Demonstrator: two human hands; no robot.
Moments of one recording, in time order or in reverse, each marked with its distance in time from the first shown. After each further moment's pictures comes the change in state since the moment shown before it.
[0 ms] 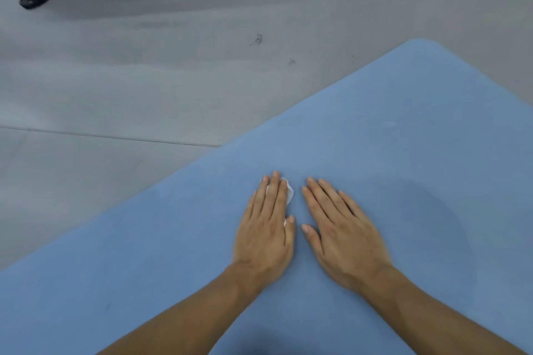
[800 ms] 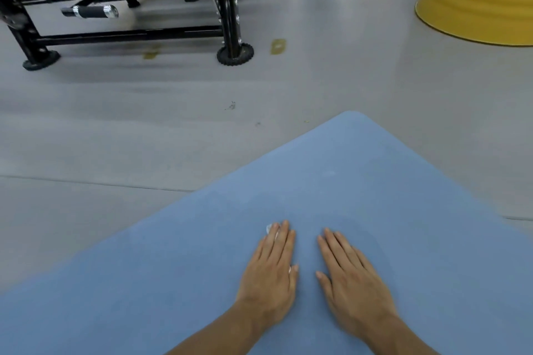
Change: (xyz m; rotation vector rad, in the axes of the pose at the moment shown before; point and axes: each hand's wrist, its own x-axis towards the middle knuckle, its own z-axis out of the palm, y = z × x) left_hand -0.001 0.070 0.023 0.041 -0.043 0.180; right_hand -0.073 0.054 -0.046 0.026 -0.062 0.226
